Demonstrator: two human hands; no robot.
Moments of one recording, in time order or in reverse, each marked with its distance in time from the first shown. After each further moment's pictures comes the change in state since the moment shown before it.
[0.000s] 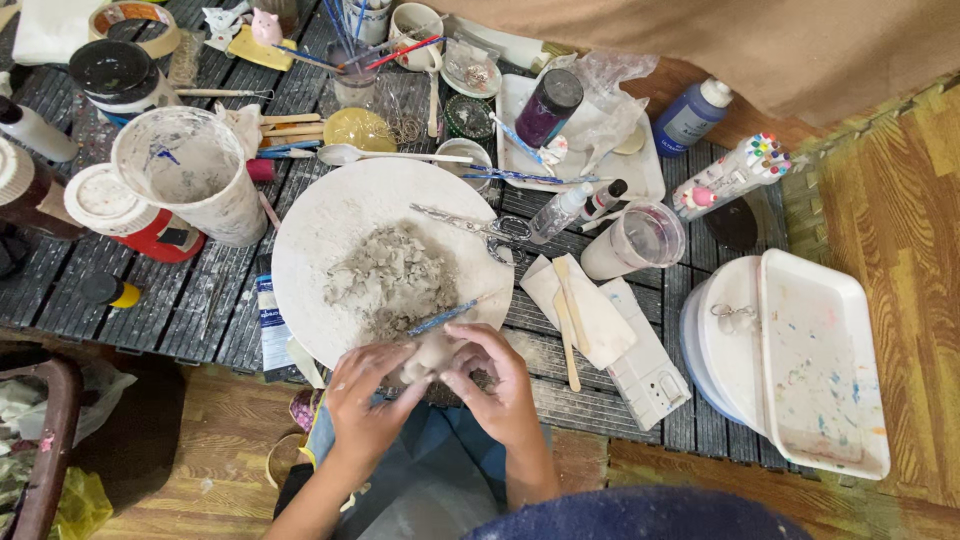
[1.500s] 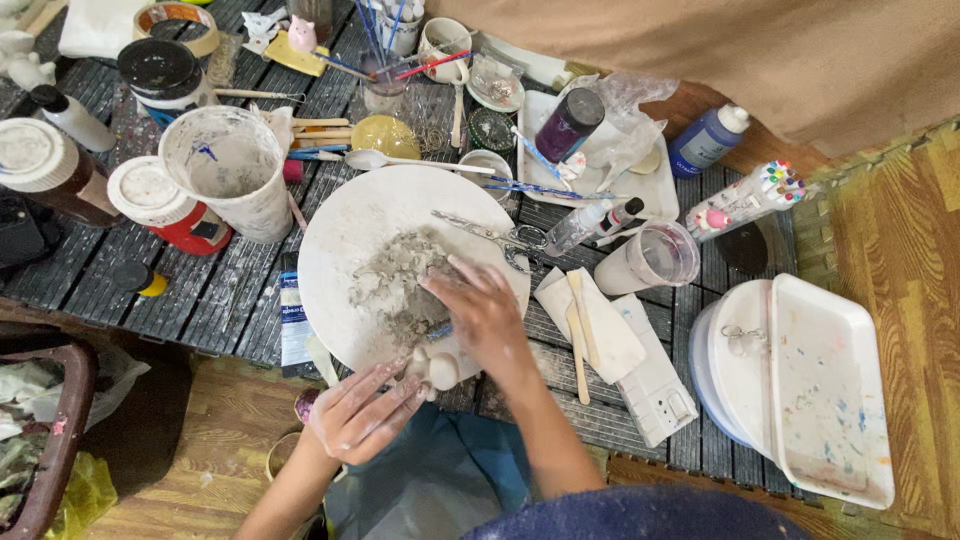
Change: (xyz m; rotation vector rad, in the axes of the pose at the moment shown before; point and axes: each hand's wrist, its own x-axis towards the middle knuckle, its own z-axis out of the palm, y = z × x) left_hand 0.015 -0.023 -0.054 0.291 -0.084 0.817; right_hand 0.097 -0.007 0.014 -1.156 -0.163 -0.555
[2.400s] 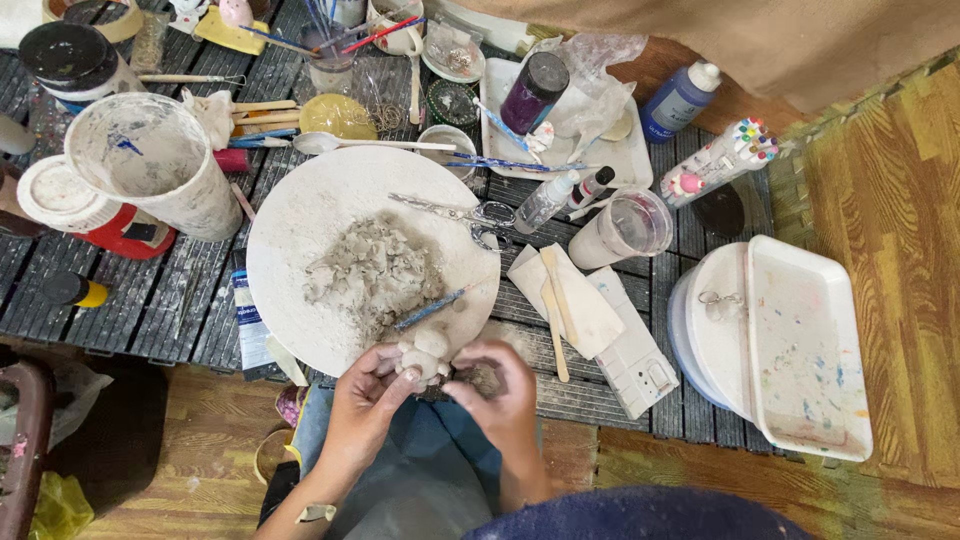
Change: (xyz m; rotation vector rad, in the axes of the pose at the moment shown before) left_hand -0.030 0.058 0.074 -1.395 0.134 -1.529; right_hand -0.110 -0.034 -0.018 0.896 0.326 0.492
